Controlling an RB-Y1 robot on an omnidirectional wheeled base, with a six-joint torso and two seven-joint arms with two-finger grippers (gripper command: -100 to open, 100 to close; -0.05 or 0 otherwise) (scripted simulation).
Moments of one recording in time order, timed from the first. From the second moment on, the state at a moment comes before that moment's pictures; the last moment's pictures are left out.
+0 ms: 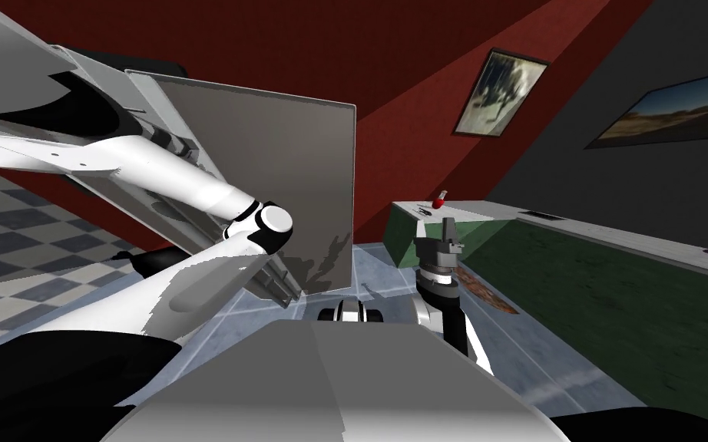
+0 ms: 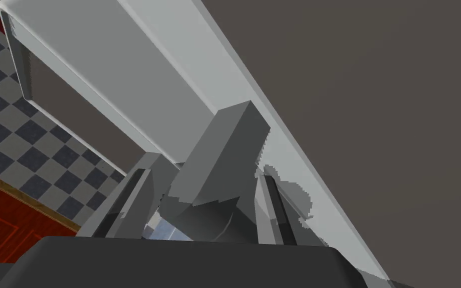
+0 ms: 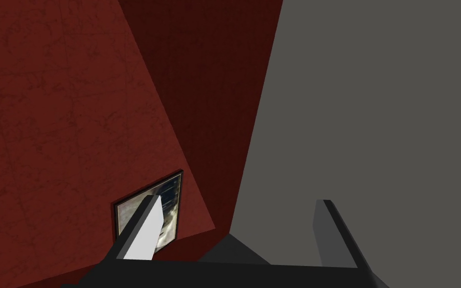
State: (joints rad) left arm -1.46 0.40 0.79 -2.06 -0.61 1.70 0.31; right arm 0.47 -0.02 0.04 -2.40 0.11 -0.59 -0.15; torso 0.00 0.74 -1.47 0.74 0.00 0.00
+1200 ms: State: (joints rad) left arm -1.41 0.51 0.73 -2.08 -0.83 1.66 0.34; right arm 0.47 -0.02 0.04 -2.40 0.11 -0.59 -0.15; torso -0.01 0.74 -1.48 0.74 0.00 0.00
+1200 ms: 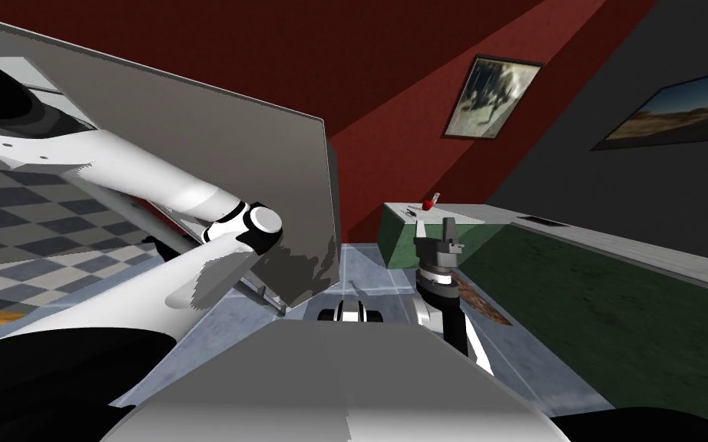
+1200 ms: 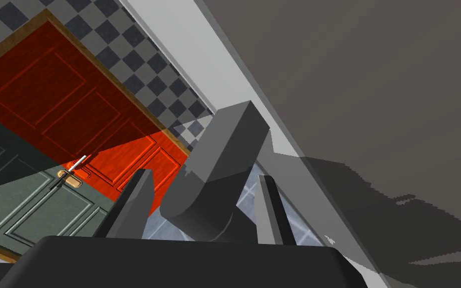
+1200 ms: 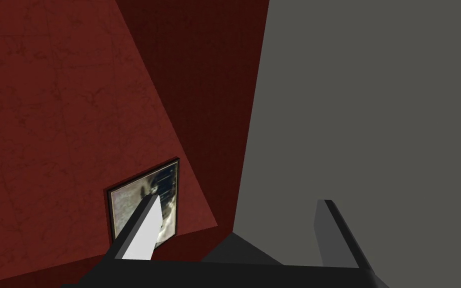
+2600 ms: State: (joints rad) left arm -1.28 0.68 0.67 -2.06 -1.22 1.57 0.48; right arm 0.47 -0.02 0.04 -2.40 0.11 -0.59 -0.15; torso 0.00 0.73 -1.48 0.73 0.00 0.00
